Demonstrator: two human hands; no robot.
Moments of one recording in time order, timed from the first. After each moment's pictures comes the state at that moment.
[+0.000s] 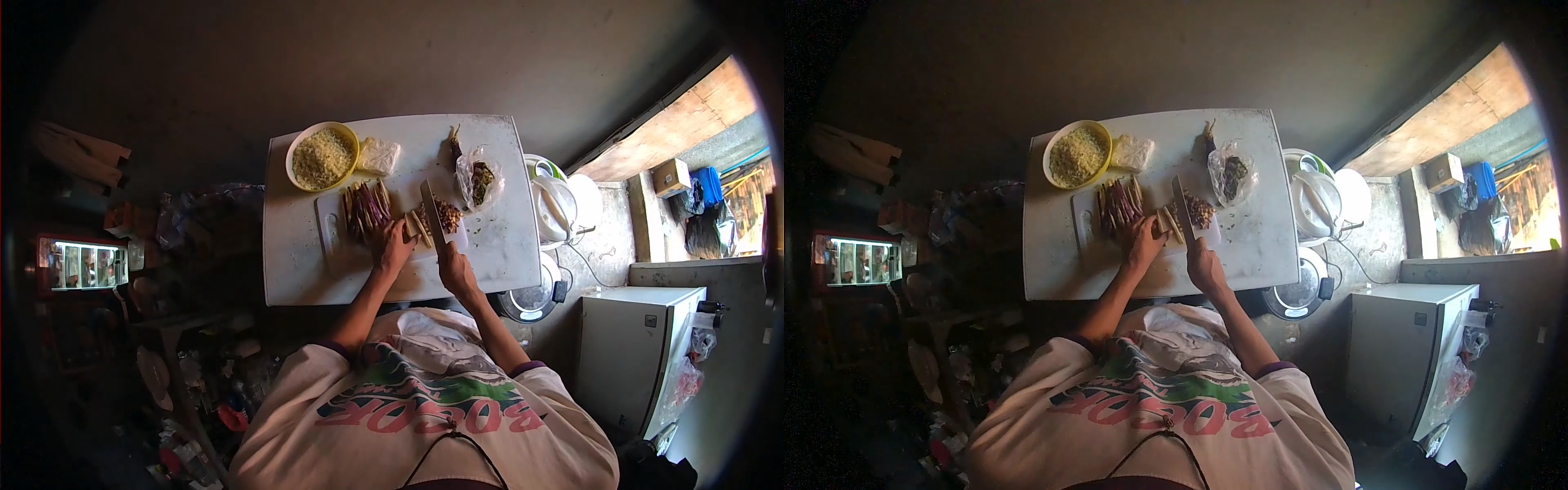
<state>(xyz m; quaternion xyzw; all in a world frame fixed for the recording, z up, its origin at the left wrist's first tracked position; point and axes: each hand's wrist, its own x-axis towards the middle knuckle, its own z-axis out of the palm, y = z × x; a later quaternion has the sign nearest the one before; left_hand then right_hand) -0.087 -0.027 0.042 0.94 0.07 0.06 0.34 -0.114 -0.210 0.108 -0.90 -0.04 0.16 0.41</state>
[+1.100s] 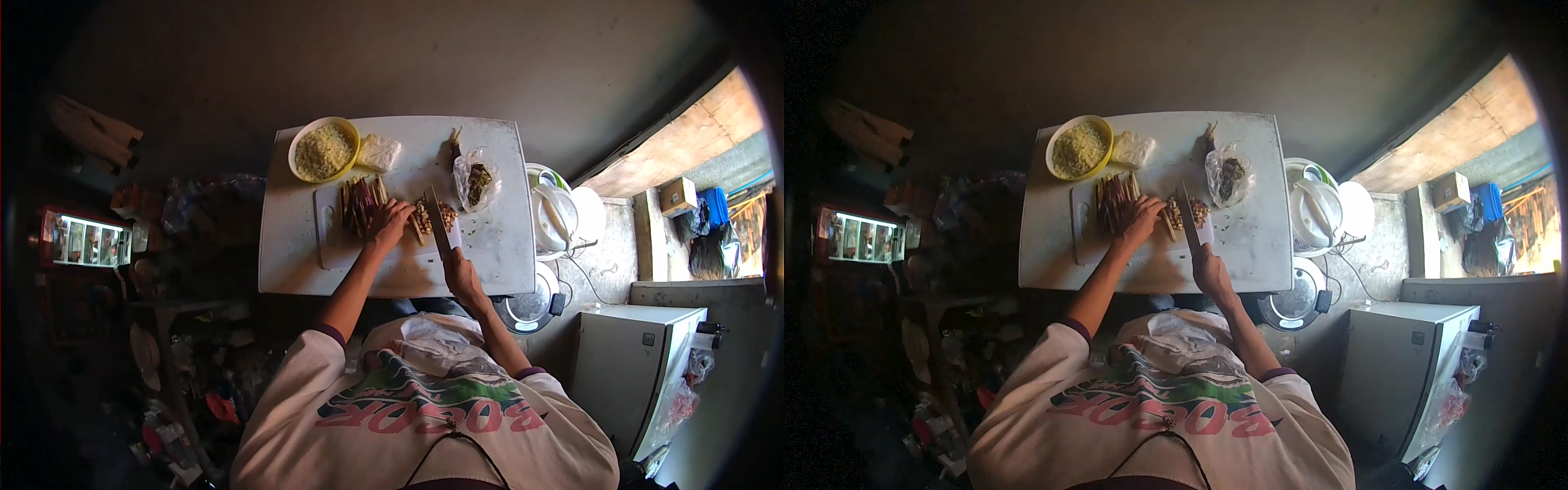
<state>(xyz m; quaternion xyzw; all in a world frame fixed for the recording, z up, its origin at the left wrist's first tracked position) -0.052 -0.021 0.093 0.96 -0.15 0.07 0.23 -0.121 -0.252 0.119 -0.89 -0.05 0.19 0.40</state>
